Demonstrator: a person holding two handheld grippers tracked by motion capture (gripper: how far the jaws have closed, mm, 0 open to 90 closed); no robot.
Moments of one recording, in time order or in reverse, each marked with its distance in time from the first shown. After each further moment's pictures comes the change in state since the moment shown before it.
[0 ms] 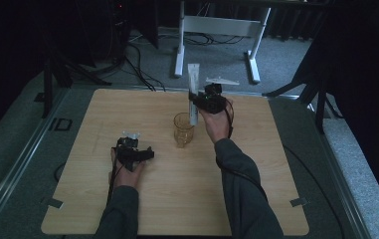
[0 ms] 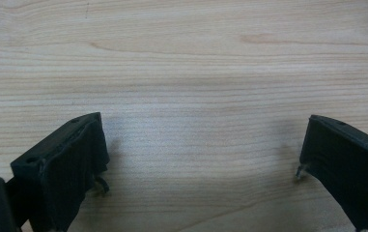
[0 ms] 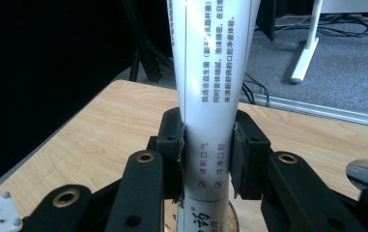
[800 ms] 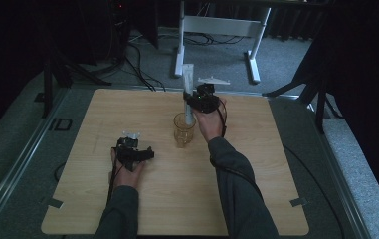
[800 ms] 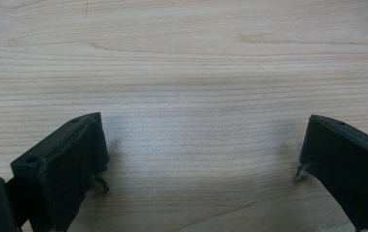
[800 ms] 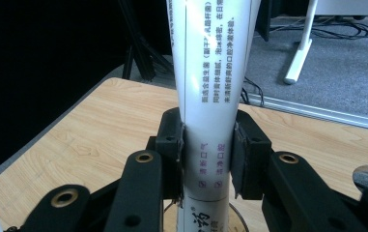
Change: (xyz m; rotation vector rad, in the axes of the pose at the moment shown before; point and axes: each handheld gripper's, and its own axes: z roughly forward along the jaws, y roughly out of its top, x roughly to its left) left arm 0.000 0.000 0.000 -0.001 -0.001 0.000; right arm 0.012 -0.002 0.018 0.008 -0.034 -0.026
